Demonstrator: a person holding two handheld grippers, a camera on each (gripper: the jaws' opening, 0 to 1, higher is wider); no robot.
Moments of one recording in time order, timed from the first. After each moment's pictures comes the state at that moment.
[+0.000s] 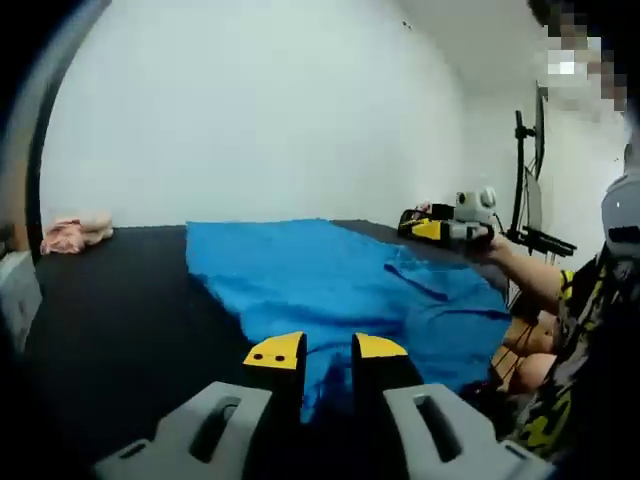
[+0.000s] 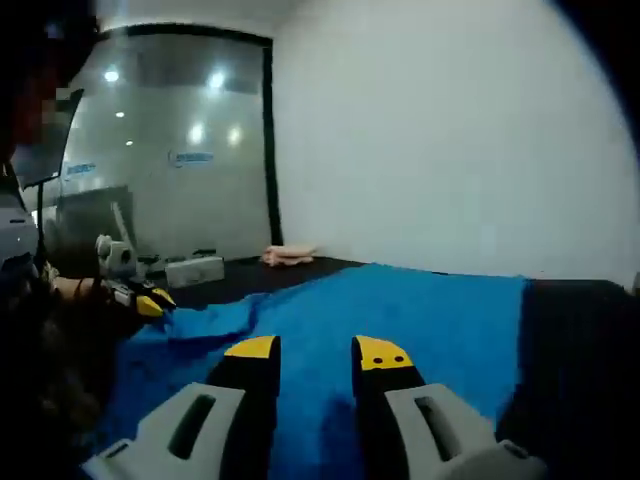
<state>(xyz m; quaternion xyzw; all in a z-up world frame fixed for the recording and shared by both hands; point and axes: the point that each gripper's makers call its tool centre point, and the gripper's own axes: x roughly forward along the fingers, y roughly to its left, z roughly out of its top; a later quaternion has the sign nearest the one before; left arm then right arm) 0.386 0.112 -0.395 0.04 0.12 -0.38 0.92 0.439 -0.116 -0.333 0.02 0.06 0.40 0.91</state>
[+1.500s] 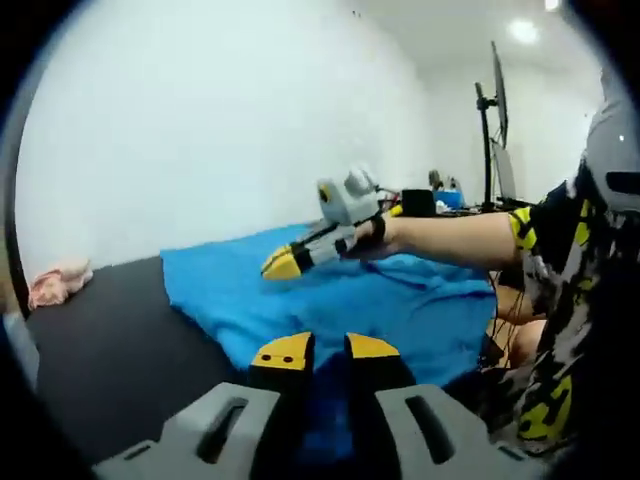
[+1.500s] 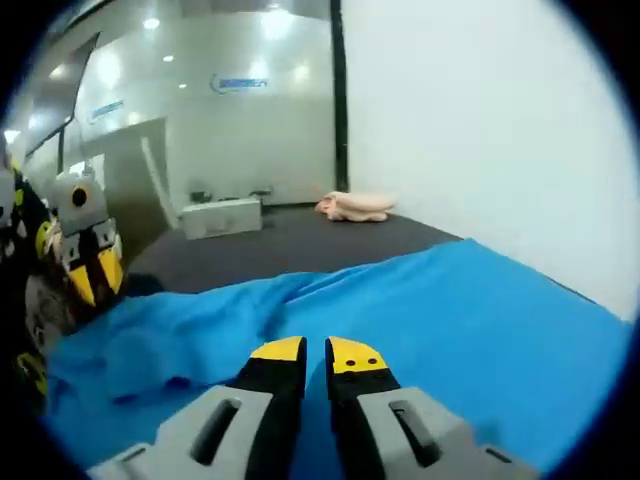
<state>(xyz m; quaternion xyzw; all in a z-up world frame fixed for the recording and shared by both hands) 0.369 0.077 -0.368 0.06 0.07 -0.46 0.88 0.512 -0.006 -0.397 -0.08 0.14 0.47 0.87</state>
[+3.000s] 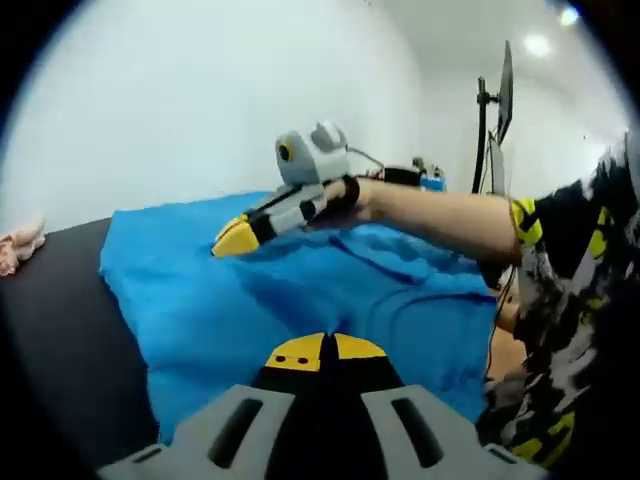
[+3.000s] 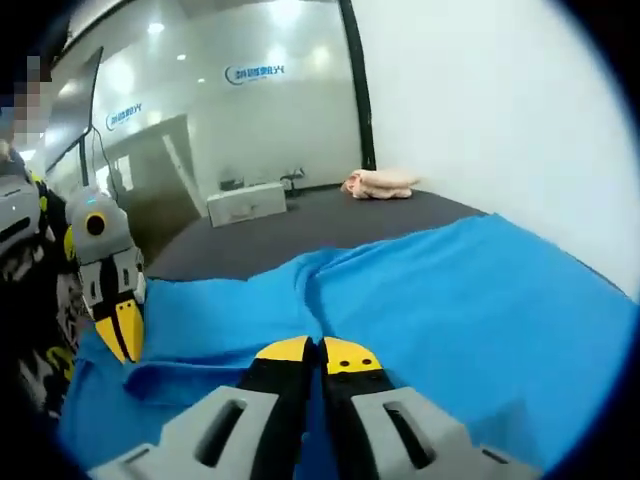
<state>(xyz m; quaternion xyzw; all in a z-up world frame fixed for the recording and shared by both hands) 0.371 0.004 -0.433 0.05 0.18 -0.51 0.84 0.517 -0.021 -0.421 -0.07 0.20 0.52 0.83</state>
